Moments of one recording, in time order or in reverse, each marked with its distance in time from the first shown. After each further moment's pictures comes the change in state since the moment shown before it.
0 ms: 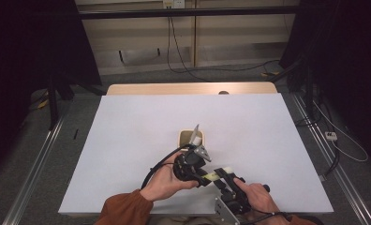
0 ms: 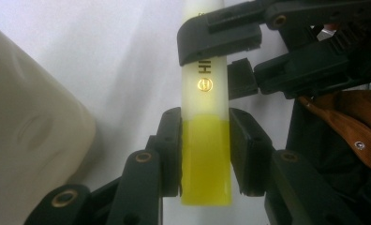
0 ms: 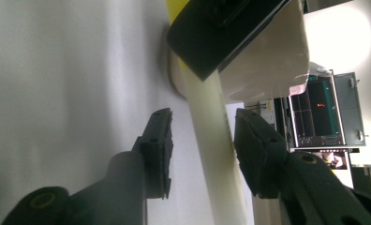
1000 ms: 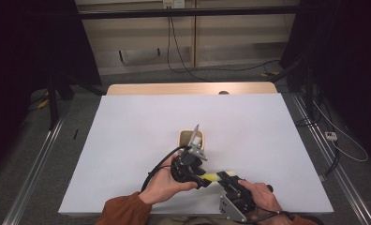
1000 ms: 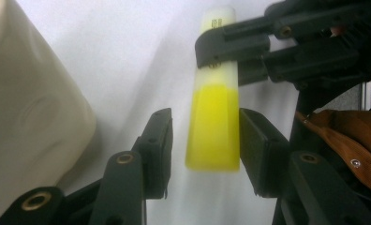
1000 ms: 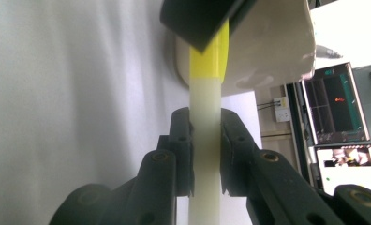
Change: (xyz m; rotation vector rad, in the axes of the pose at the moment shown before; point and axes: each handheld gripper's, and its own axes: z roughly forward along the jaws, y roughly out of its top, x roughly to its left) left arm 0.002 -0.012 0.001 -0.081 0.006 -0.070; right arm -0.003 -0.012 -0.004 -0.010 0.042 0.071
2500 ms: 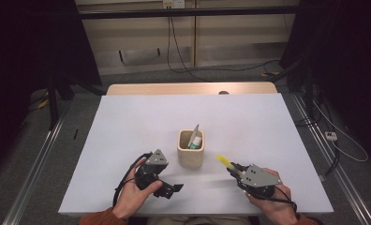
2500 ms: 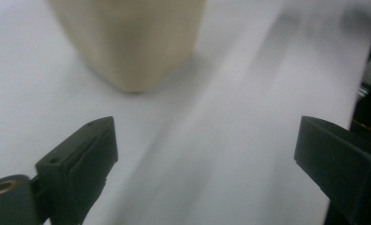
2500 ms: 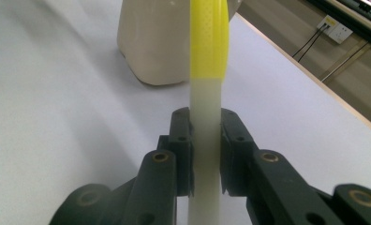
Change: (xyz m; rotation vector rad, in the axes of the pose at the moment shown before) left arm 0.025 -0.088 -0.040 -0.191 0.197 -0.132; right arm -0.035 -0.043 -0.008 -0.057 0.107 0.752
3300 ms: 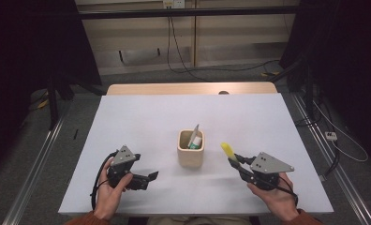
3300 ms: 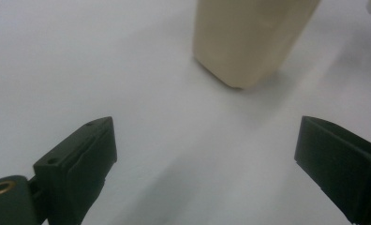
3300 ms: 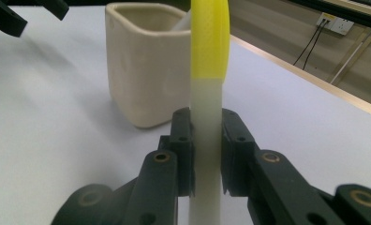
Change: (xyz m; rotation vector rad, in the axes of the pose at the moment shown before) left arm 0.038 -0.042 -0.046 -0.199 0.186 -0.097; right arm -0.023 0.011 -0.002 -0.103 0.037 0.202
